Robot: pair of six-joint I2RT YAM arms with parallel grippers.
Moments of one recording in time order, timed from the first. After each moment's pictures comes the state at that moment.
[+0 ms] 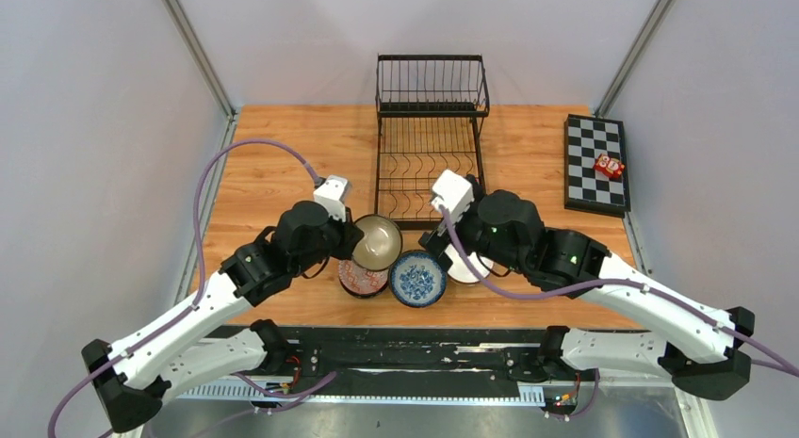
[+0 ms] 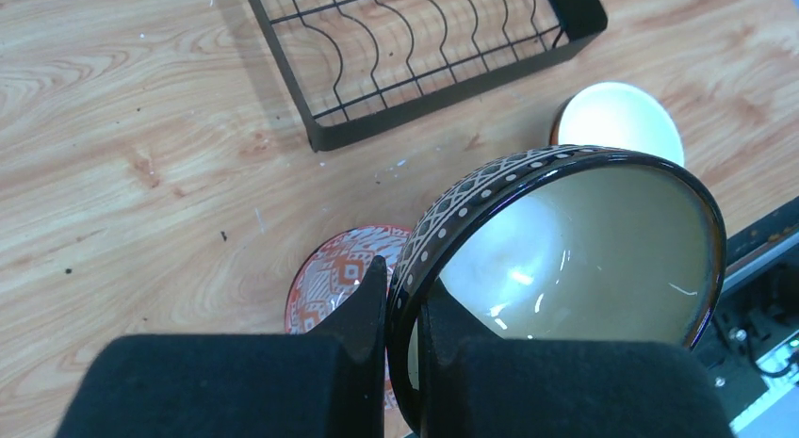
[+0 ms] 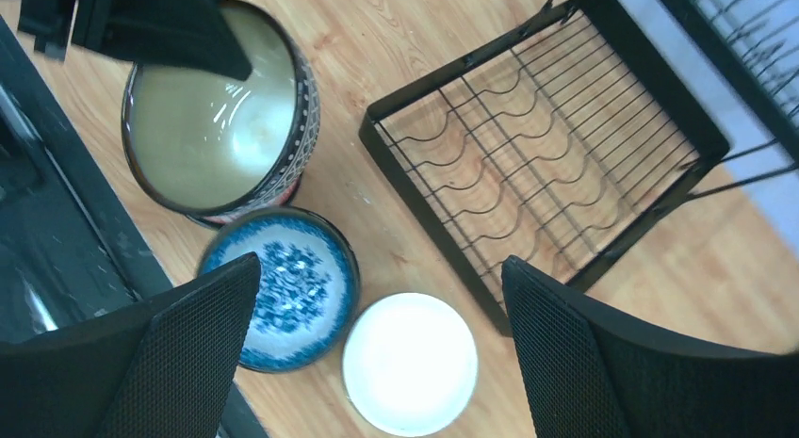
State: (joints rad) left arm -0.83 0.86 0.85 -0.50 -0.23 -0.37; right arm 1.14 1.00 1.20 -0.59 0.26 -0.19
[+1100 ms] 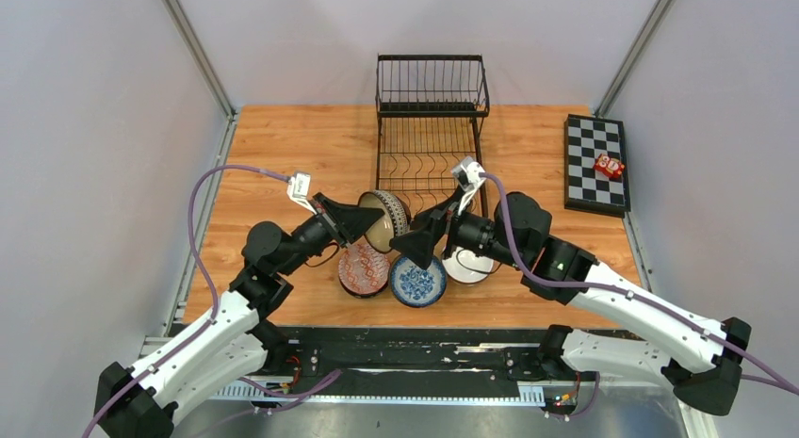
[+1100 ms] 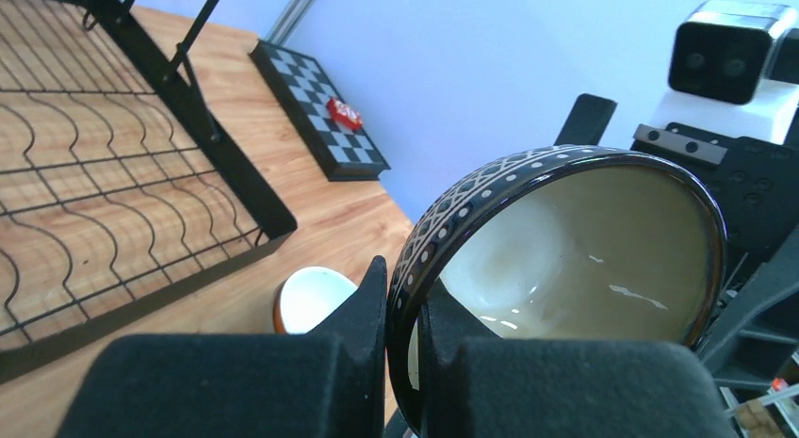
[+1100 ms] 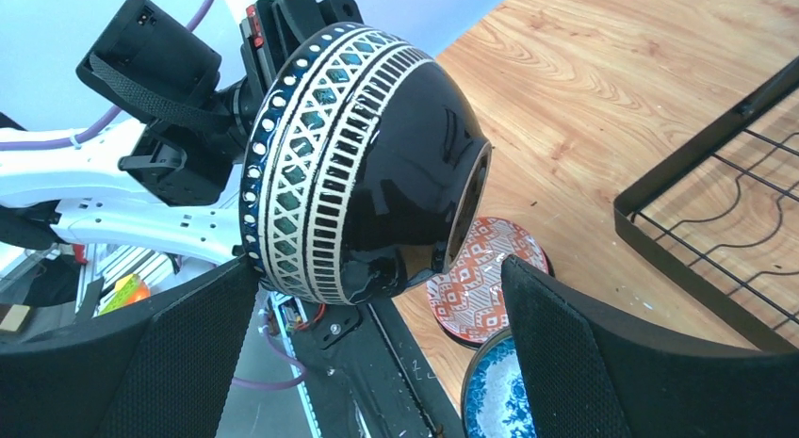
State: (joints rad) left arm -0.60 0.72 0.46 0.47 0.27 -0.80; right arm 1.00 0.93 0.96 -0.10 -0.11 0.45
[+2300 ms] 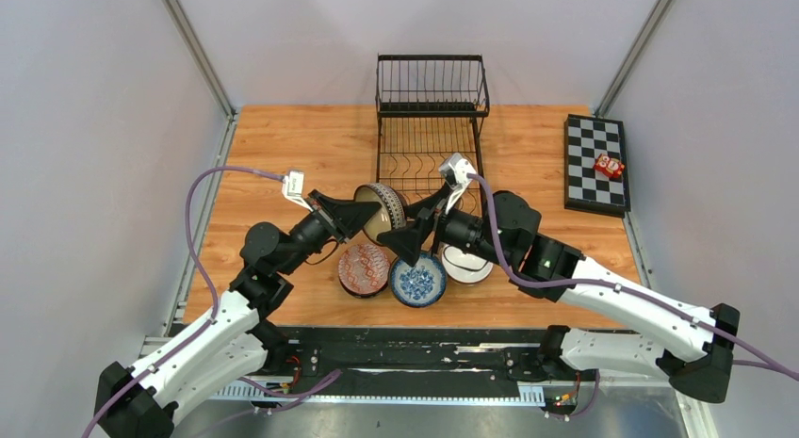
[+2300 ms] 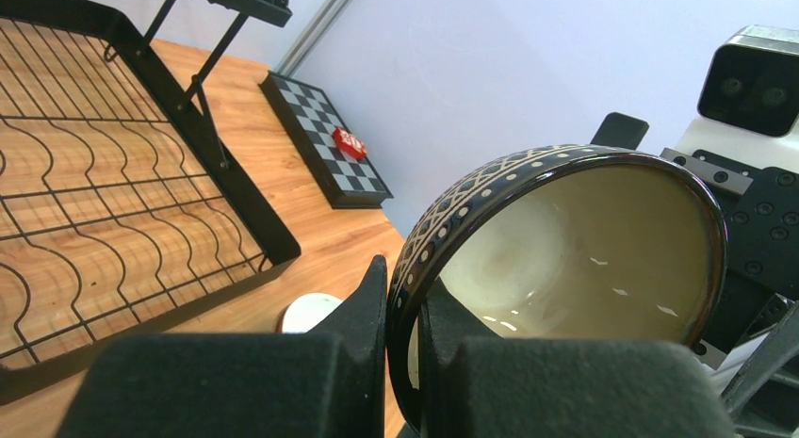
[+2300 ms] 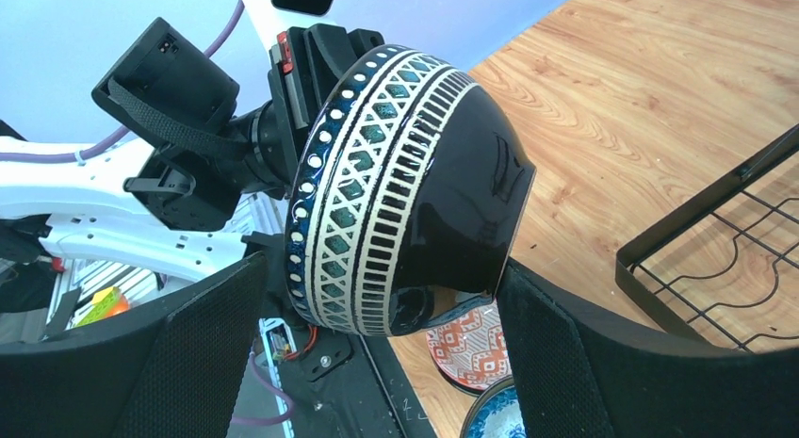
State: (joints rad) left arm -0.60 0.73 0.46 0.52 0.21 -0.82; right arm 1.06 1.00 0.99 0.01 -0.08 0.40
